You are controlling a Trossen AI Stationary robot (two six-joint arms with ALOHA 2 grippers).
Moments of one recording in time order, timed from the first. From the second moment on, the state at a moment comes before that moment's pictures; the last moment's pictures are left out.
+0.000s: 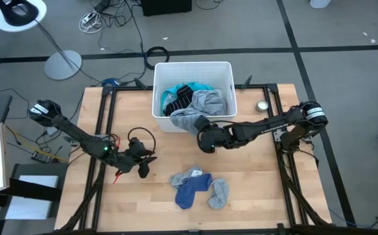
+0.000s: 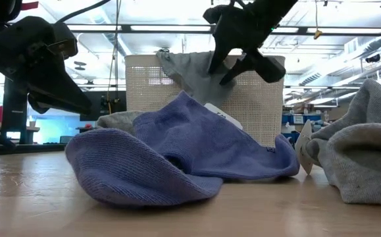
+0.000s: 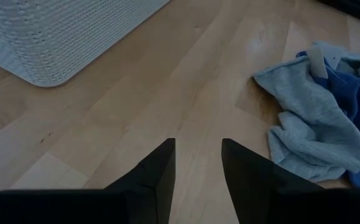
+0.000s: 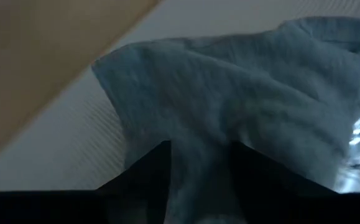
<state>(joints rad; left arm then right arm) -0.52 1.09 0.34 0.03 -0.65 -0.82 0.15 1.64 1.19 -0.42 0.78 -1.18</state>
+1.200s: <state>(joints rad) -0.52 1.09 0.34 0.04 -0.65 -0.82 -0.09 1.64 1.20 0.46 1.23 -1.20</state>
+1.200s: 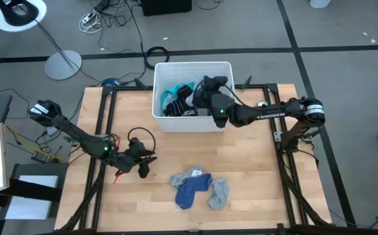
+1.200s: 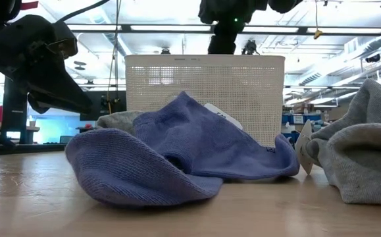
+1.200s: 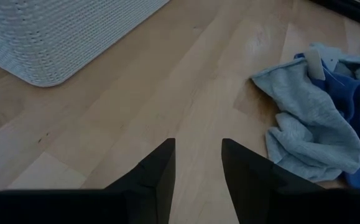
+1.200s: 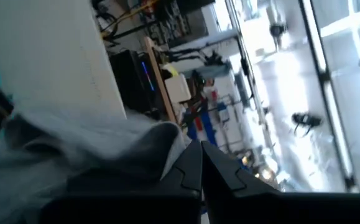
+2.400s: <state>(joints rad) -0.52 1.09 0.34 0.04 -0.65 -0.82 -0.47 1.62 1.20 -0.34 0.03 0.34</state>
